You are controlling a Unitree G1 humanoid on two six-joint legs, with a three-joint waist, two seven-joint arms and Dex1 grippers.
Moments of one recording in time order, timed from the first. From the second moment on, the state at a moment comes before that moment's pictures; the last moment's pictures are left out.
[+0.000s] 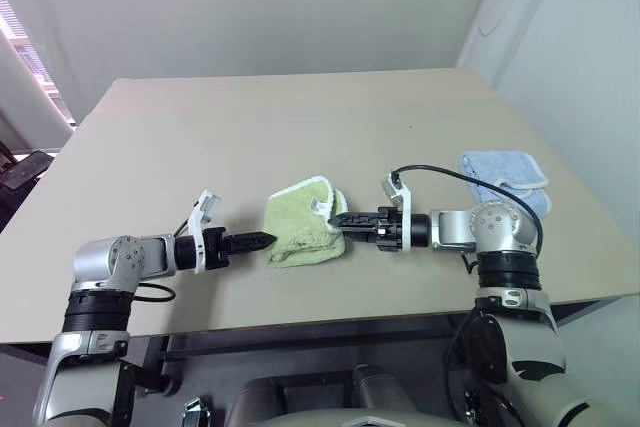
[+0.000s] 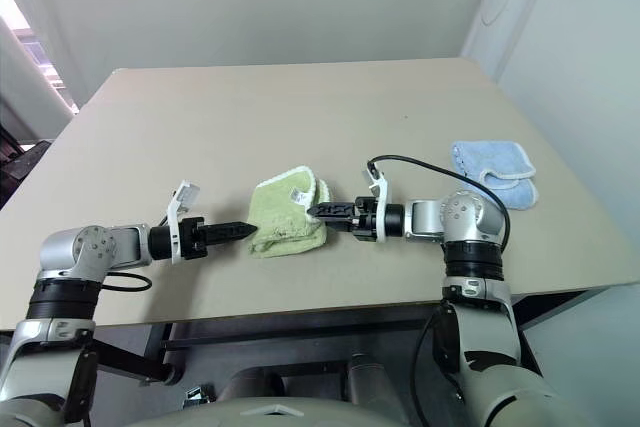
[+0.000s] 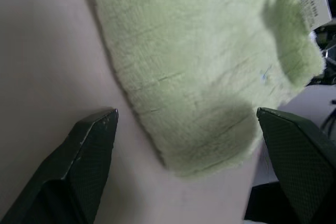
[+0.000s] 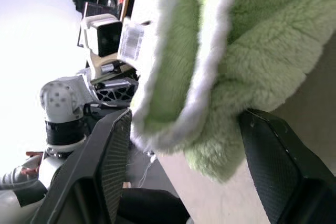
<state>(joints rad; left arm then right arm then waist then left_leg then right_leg) -0.43 0.53 0.14 0.25 -0.73 1.28 -0.87 -0.63 -0.27 -0.29 0.28 0.79 1.57 0.62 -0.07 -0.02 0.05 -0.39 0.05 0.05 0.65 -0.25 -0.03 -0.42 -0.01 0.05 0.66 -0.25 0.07</state>
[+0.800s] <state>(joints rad) -0.50 0.29 0.35 0.35 -0.80 1.51 -0.67 -0.60 -0.28 -0.41 0.20 0.91 1.58 0.62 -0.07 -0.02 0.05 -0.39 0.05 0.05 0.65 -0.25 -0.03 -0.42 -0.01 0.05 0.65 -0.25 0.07</state>
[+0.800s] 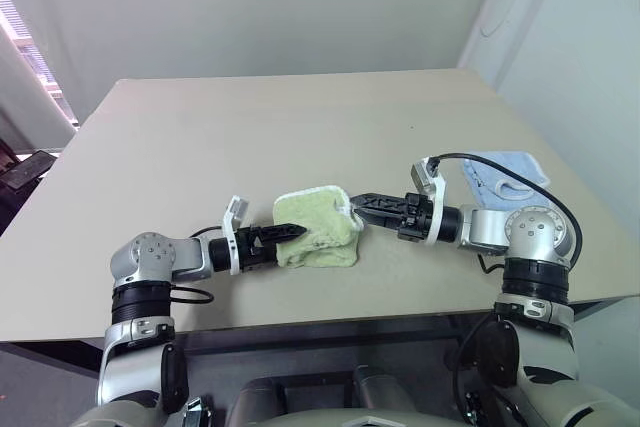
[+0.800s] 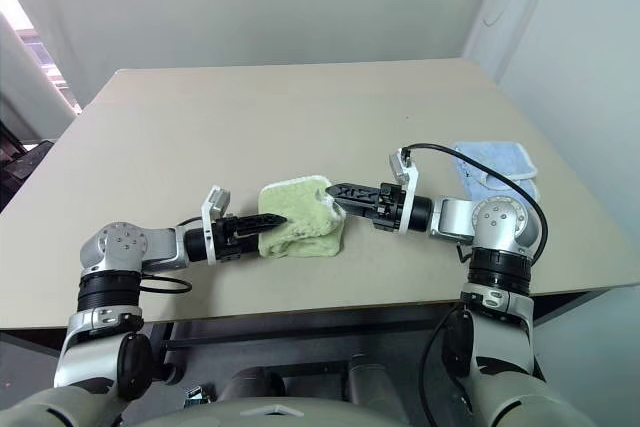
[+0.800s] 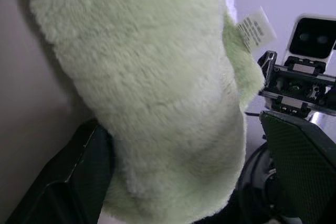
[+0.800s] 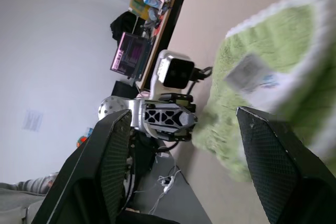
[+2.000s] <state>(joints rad) -0.52 0.41 0.33 0.42 -0.84 1.50 -0.72 -0.46 -0.33 -0.42 0.09 1.00 1.58 0.61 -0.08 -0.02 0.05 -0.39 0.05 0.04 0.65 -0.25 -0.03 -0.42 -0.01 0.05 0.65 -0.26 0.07</state>
